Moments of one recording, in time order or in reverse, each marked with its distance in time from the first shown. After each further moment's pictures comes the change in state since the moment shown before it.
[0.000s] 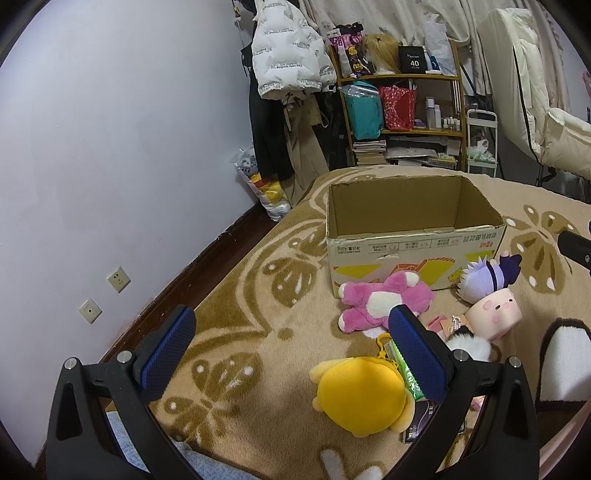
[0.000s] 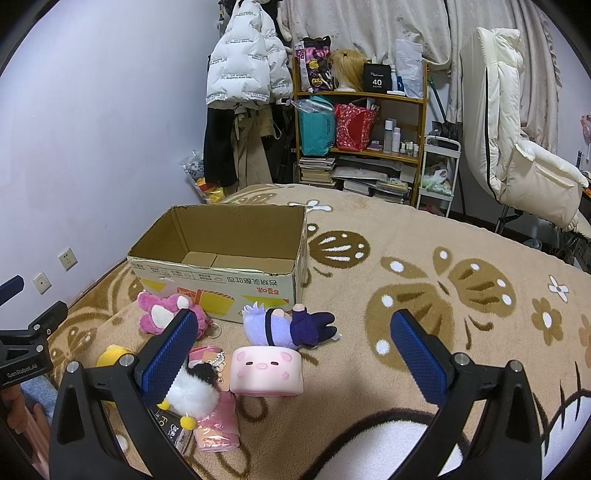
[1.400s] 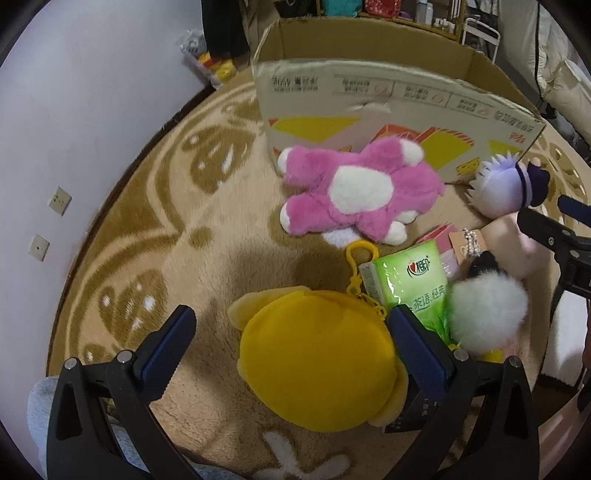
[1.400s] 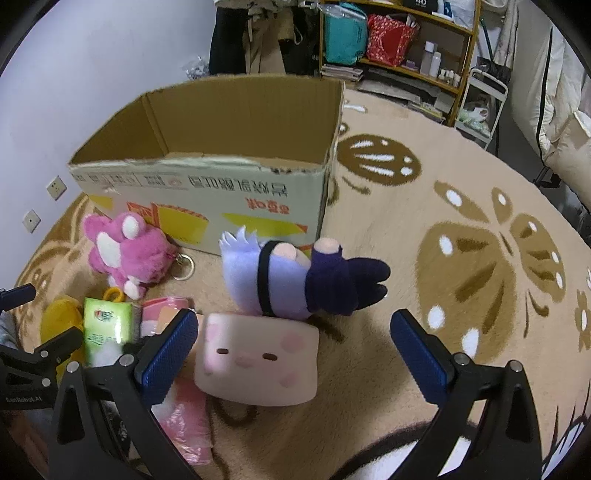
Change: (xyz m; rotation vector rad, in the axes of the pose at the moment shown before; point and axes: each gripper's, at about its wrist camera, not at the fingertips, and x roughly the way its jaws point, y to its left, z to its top) left arm 0.119 -0.041 -0.033 0.017 0.509 -0.164; right arm 0.130 0.011 -0.025 -0.086 0.366 0.040
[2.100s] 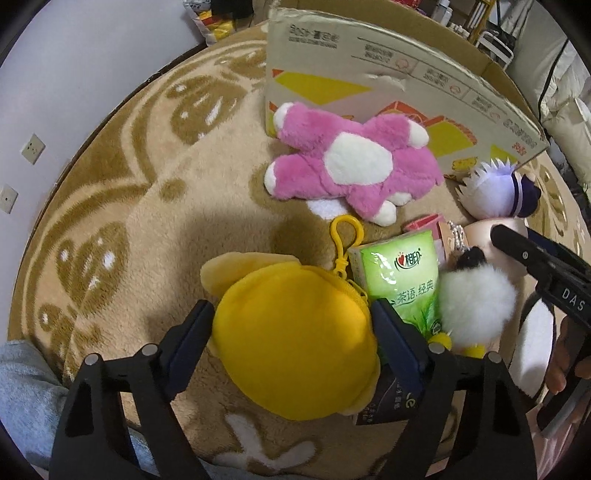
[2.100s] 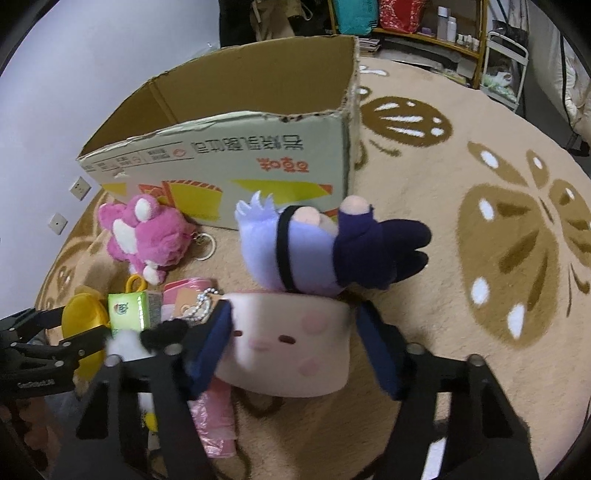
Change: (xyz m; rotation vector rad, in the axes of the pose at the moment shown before) left arm 0.013 0.008 -0.005 -0.112 0.121 -0.151; right arm 0.023 -0.009 -0.007 0.055 0.092 0.159
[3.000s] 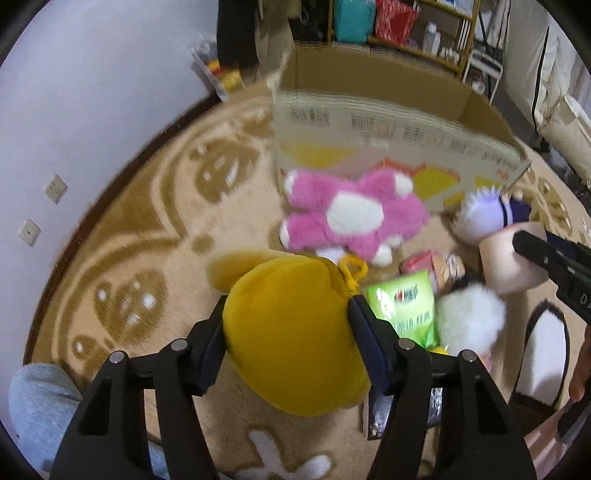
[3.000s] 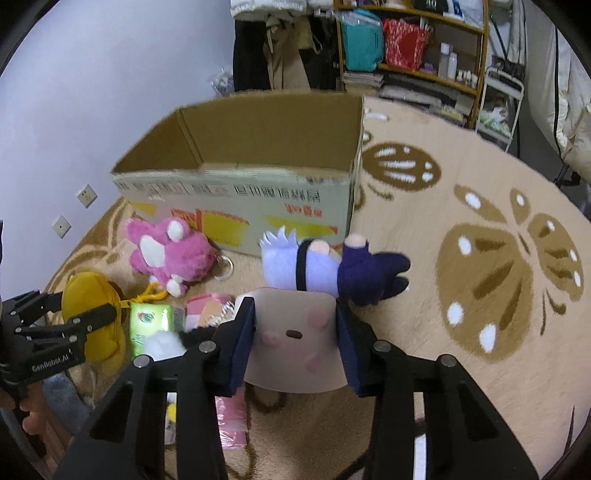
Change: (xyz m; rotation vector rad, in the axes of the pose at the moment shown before) left arm -0.052 -0.011 -0.007 0.050 -0.229 0.089; right arm -0.043 0.016 -0.003 -0.057 -0.128 -0.027
